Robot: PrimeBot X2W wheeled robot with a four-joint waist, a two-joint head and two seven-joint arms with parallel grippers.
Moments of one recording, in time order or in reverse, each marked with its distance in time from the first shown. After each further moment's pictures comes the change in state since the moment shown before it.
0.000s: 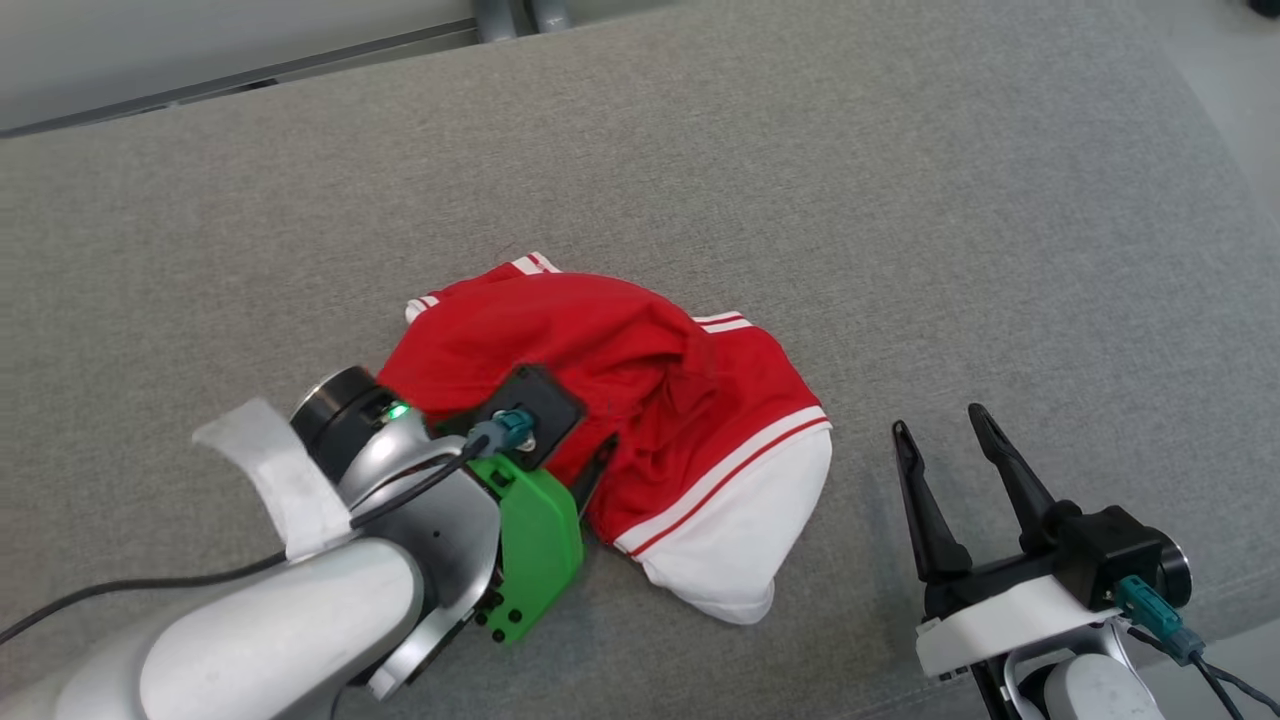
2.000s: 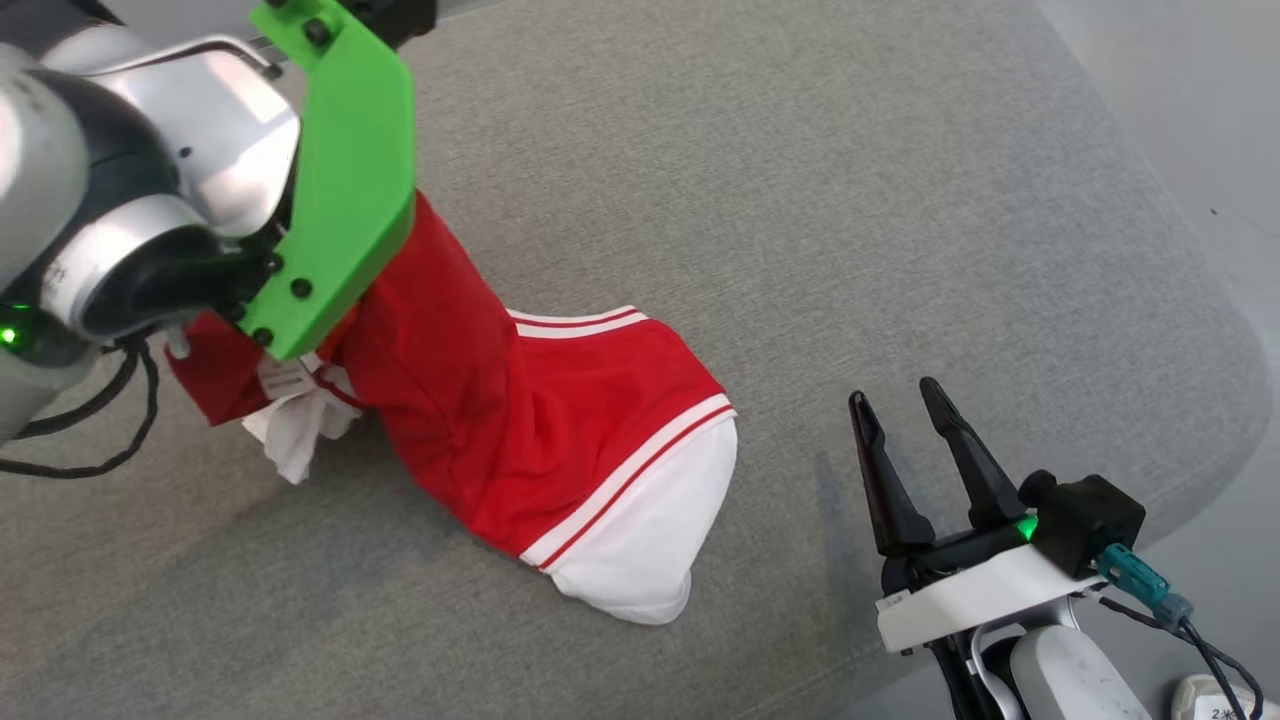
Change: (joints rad) left arm -0.578 0.136 0.162 -0.018 -0.408 -0.182 0.900; right arm -0.063 0.000 0.095 0.008 0.180 0.000 0.000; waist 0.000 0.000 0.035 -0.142
